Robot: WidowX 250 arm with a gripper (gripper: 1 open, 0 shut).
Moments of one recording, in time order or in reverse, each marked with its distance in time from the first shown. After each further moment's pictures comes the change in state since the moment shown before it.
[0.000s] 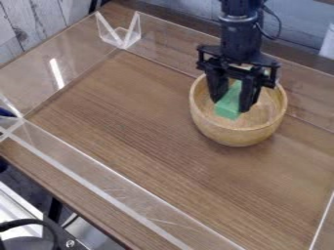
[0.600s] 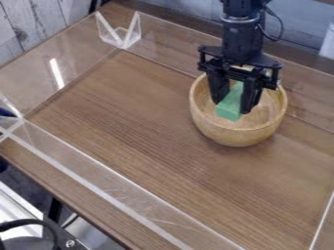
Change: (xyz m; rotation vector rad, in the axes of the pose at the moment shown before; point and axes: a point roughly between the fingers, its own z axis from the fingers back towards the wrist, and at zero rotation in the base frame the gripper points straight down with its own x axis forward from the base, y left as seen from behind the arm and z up) arm -0.002 -0.001 0.000 -0.002 0.010 0.000
